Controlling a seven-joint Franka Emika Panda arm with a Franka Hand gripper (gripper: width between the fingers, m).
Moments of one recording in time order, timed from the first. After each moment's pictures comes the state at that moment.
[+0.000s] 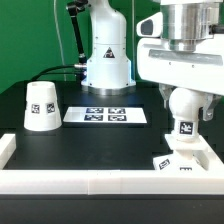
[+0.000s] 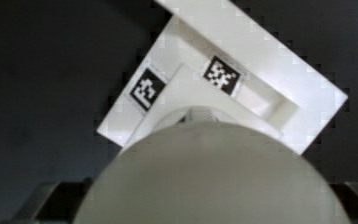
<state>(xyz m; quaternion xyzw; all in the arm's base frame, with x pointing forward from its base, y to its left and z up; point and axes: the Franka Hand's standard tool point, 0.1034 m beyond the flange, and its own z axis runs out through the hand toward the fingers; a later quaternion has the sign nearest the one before) 0.606 0.105 0.106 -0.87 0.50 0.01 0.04</state>
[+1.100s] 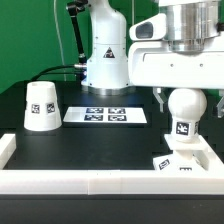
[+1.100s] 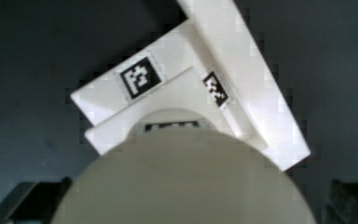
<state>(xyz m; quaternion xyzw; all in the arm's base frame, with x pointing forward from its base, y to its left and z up) 0.609 0.108 0.108 -0.97 0.23 -0.01 0.06</state>
